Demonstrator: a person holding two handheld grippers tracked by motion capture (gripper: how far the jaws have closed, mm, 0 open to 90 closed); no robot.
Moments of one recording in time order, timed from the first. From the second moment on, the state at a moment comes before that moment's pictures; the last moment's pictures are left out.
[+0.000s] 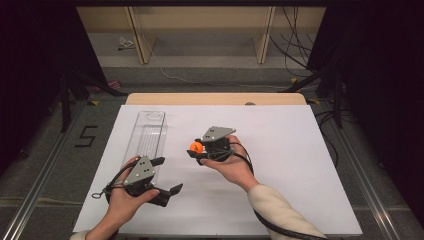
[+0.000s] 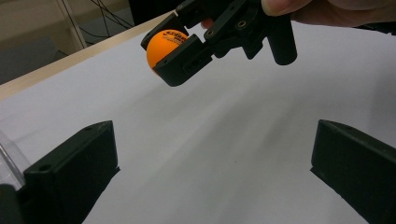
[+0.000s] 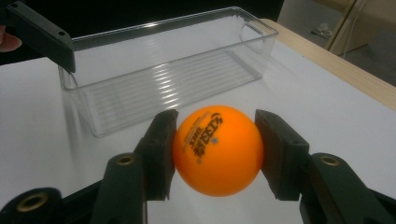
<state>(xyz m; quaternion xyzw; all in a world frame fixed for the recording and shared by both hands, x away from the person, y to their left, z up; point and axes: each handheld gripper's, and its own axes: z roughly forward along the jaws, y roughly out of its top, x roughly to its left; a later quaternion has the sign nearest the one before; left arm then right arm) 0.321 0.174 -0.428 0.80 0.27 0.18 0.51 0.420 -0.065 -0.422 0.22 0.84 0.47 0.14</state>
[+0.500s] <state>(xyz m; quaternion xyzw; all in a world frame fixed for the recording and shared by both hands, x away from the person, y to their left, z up) 0.320 0.174 -0.428 0.80 0.26 0.18 0.51 0.427 -0.051 -0.419 0.22 0.85 0.47 0.14</state>
